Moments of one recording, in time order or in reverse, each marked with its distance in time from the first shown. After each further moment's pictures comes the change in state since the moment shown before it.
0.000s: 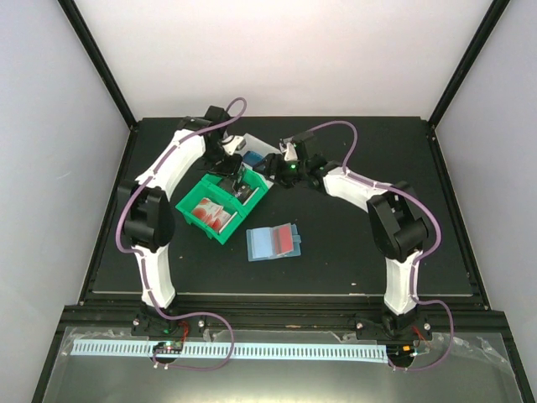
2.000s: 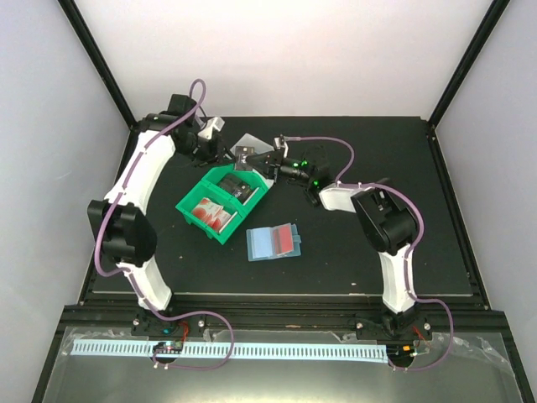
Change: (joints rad) left arm 0.129 -0.173 -0.026 0.033 0.377 -0.216; right arm 0.014 0.114 -0.176 1.075 -0.248 0.792
